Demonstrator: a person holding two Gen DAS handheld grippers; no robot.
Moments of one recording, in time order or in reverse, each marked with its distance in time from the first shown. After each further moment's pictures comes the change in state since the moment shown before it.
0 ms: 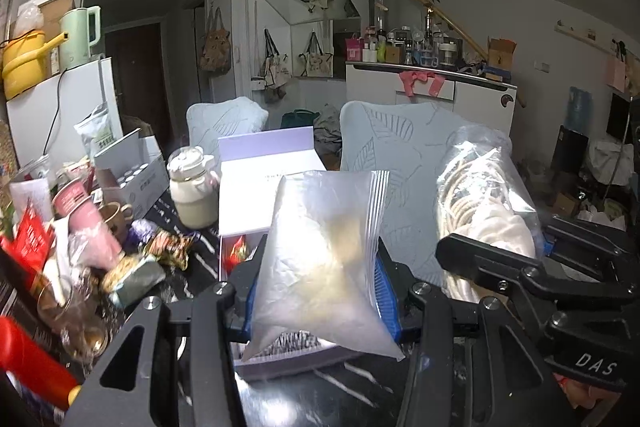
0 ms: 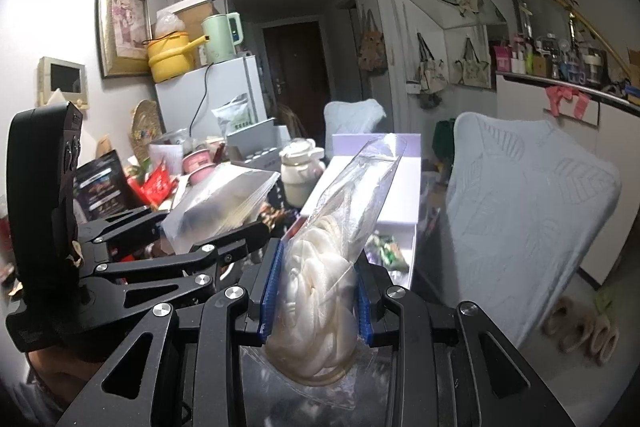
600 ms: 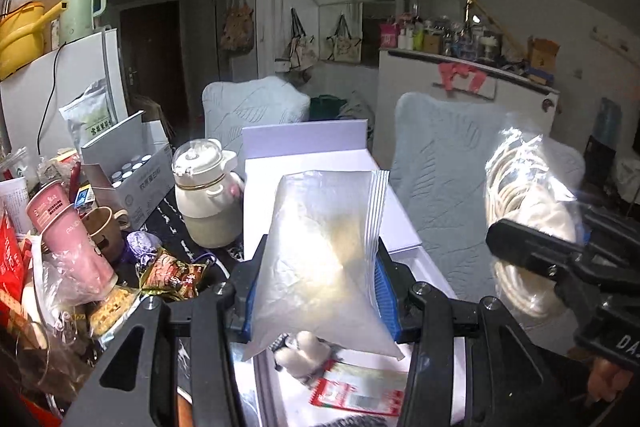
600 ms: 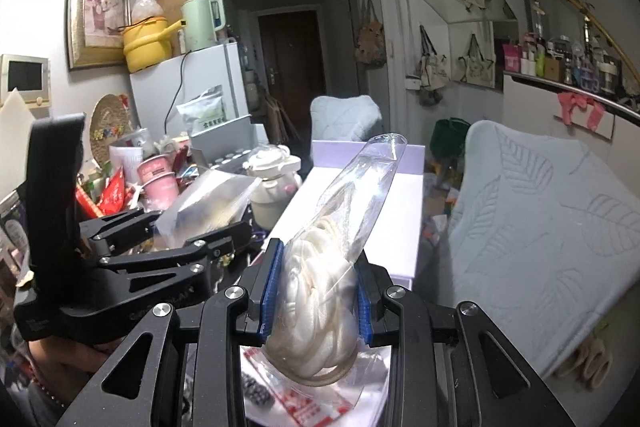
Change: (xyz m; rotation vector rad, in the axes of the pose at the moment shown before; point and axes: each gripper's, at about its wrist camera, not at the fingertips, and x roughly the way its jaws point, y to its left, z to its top) left arm 0.128 0.072 0.033 -0.059 0.071 0.066; right arm 0.116 -0.040 0.048 -0.029 0.042 -0.014
